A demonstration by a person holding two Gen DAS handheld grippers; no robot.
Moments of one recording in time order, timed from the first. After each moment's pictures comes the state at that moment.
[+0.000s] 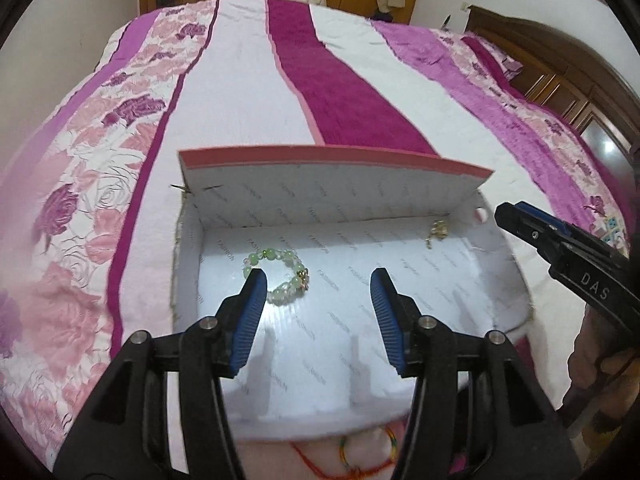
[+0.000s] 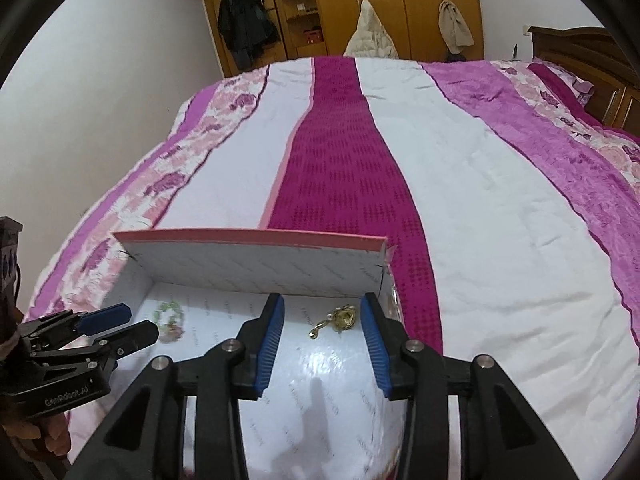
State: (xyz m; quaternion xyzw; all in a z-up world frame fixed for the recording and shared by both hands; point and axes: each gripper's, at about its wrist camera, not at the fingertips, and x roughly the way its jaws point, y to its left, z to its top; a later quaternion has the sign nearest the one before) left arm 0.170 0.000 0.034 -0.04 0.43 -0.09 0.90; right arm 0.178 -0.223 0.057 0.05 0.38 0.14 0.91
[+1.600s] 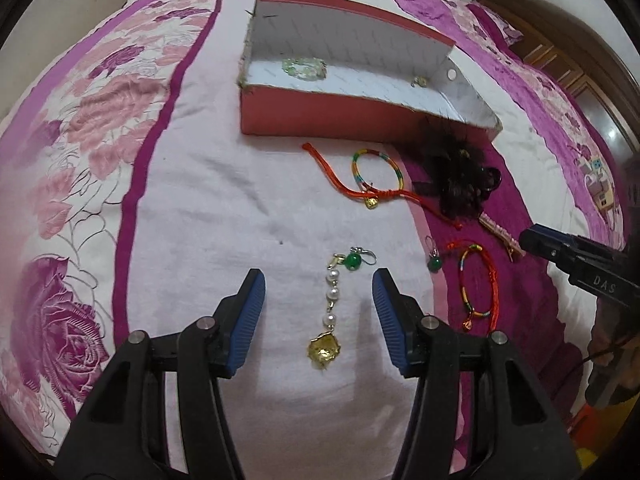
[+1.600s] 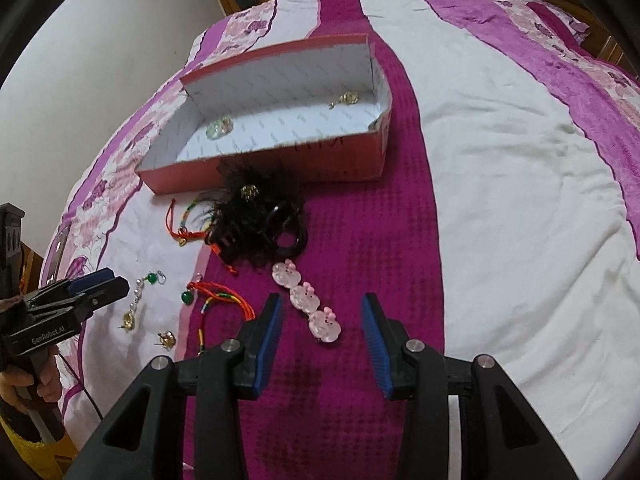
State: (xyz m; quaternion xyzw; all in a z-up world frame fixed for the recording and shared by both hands) left arm 0.011 0.022 -0.020 -0.06 0.50 -0.08 0.86; right arm -0.003 -0.247 0.003 0.05 0.50 0.16 0.85
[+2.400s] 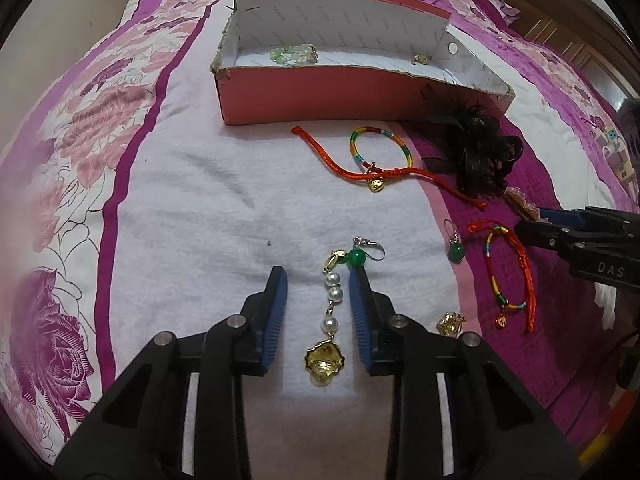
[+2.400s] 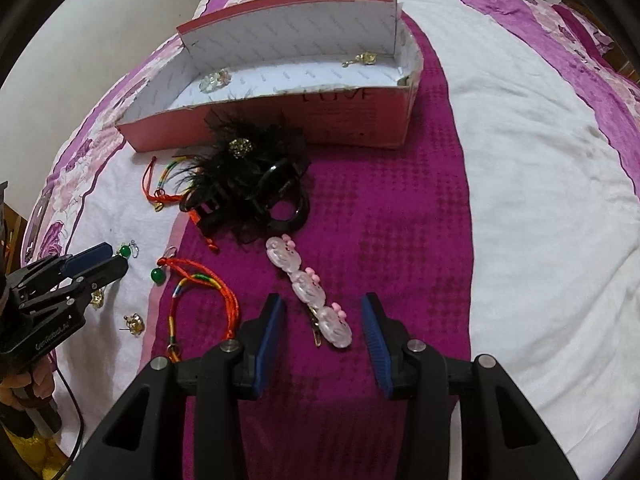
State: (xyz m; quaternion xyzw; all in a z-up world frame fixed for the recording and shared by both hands) left arm 0.016 0.005 -0.041 0.00 0.50 -0.06 0.87; right arm 0.016 -0.225 -0.026 0.00 0.54 0.17 0.82
